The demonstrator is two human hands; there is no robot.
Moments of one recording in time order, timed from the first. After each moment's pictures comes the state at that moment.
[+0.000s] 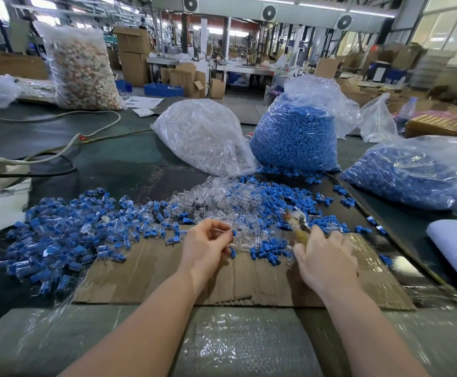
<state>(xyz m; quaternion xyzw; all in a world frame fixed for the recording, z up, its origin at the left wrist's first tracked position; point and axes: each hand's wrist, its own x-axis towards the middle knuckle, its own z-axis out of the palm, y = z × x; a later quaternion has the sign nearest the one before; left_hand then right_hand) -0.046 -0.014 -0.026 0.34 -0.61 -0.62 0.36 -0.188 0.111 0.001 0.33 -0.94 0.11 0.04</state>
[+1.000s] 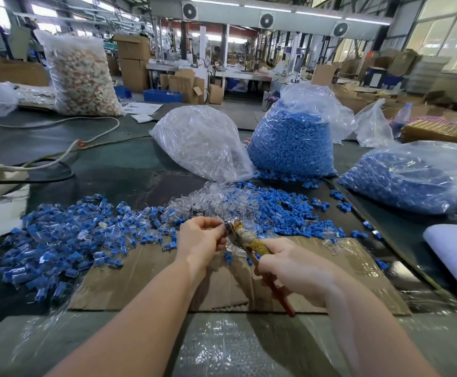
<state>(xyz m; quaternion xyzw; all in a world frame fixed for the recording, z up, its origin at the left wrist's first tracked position) -0.056 -0.022 -0.008 0.40 -0.56 -0.63 0.37 -0.152 0.107 0.040 0.43 -0.76 0.32 -0.37</state>
